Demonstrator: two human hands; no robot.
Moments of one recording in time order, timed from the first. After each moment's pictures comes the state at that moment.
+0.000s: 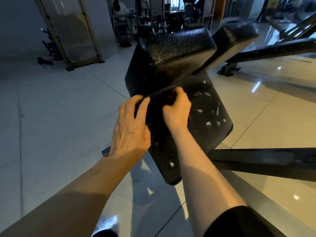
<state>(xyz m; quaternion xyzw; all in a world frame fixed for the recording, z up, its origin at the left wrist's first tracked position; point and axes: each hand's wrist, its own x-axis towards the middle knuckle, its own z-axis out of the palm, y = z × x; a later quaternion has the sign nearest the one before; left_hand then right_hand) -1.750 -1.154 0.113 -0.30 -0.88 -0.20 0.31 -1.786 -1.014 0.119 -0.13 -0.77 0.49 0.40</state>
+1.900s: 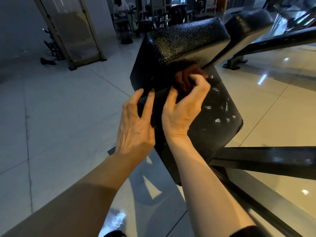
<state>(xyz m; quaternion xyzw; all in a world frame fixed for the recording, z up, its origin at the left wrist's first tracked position) -1.774 -1.160 0.103 -0.31 -0.87 -0.18 0.33 -1.777 -1.049 0.129 -0.09 -0.62 0.43 0.65</state>
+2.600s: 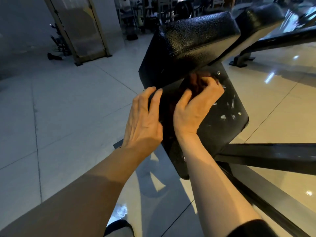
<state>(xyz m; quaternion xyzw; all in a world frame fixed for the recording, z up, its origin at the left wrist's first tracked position) -1.765 -1.163 0.107 -0.31 -0.88 -0.18 0.31 -1.771 -1.046 0.118 -0.13 -0.63 0.43 0.63</state>
